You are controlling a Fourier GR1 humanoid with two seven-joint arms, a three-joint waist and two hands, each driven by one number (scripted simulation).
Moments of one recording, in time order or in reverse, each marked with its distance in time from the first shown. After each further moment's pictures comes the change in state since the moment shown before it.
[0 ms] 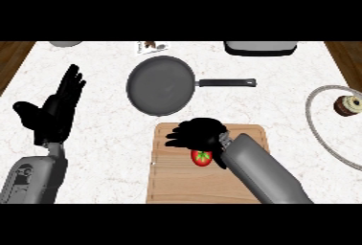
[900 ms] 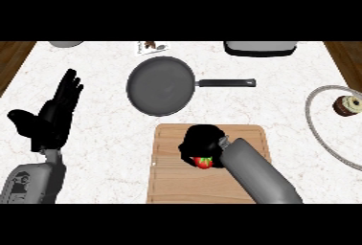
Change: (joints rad) left arm 0.046 -0.022 0.018 -0.050 -0.018 -0.018 0.004; right arm 0.028 0.038 -0.017 0.097 0.147 -0.118 -0.186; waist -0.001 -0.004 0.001
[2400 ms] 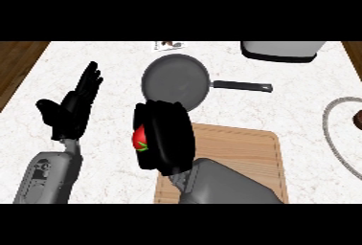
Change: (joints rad) left arm -0.085 -0.041 -0.054 0.057 -0.028 -0.012 -0.005; right arm -0.139 0.072 0.218 -0.469 -0.480 -0.734 1.531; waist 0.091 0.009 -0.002
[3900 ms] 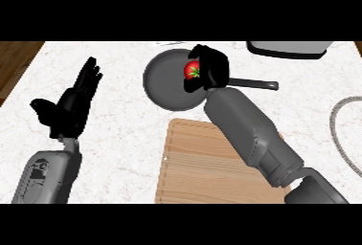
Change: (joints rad) left arm -0.010 -0.004 0.000 -0.038 -0.003 -0.001 0.008; right arm -0.379 -0.003 -0.389 1.070 -0.371 -0.351 -0.561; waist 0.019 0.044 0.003
